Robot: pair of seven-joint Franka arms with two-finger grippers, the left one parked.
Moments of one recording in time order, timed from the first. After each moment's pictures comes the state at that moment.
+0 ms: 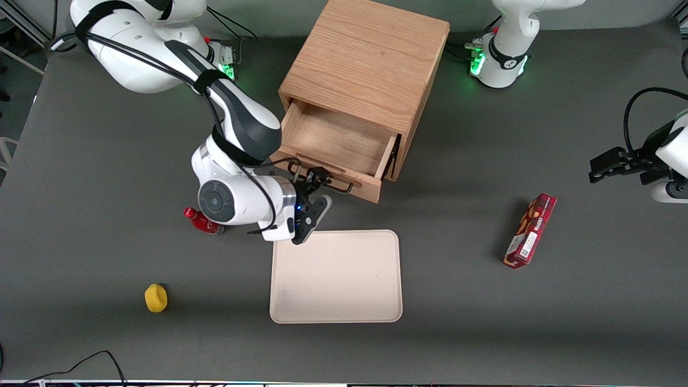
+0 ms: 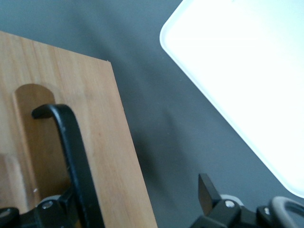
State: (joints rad) arm 0.12 0.72 0.53 -1.29 0.16 1.83 -0.29
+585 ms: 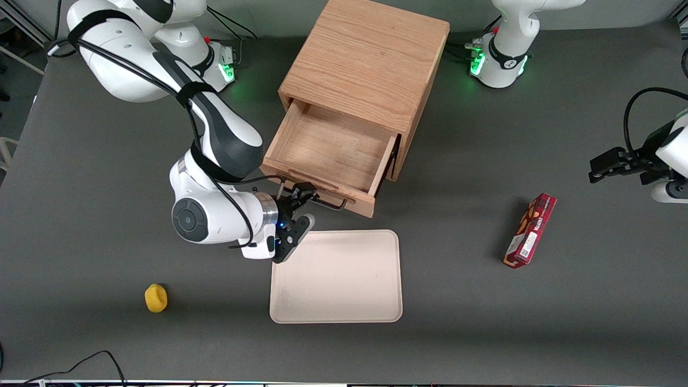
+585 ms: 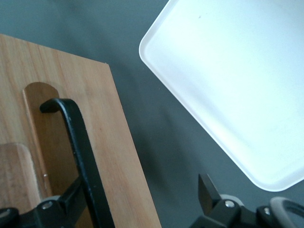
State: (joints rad) arm 0.12 0.77 0.50 -1.18 0.16 1.79 -0.29
